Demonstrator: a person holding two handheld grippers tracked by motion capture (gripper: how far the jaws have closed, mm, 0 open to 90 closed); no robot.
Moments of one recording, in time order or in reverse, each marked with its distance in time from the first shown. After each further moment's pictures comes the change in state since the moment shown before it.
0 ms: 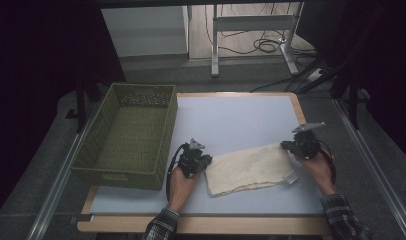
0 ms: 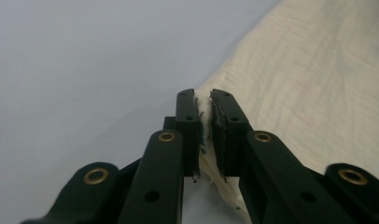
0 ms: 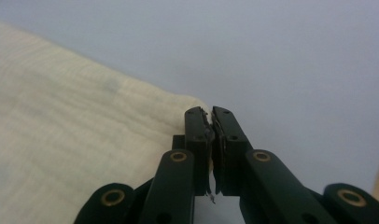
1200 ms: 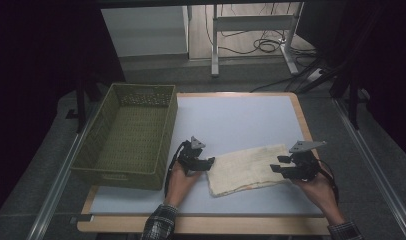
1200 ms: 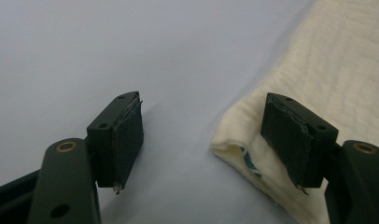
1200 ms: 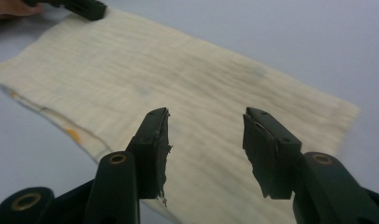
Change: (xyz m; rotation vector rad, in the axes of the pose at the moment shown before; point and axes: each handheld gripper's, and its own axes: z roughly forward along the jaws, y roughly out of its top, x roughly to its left) left arm 0.021 -0.004 0.017 -0.004 0.067 0.068; right arm 0.073 -0.022 -0.045 -0.054 0.164 -0.074
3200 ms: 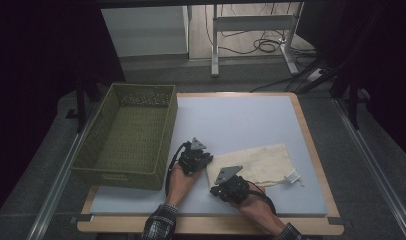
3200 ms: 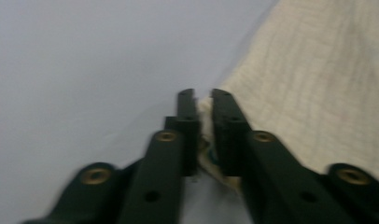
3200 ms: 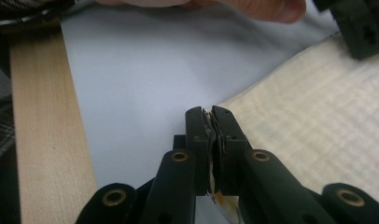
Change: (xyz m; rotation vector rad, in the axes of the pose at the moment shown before) left arm -0.002 -0.001 -0.003 -0.014 -0.113 -0.021; right arm 0.159 0.035 0.107 0.109 0.224 -0.289
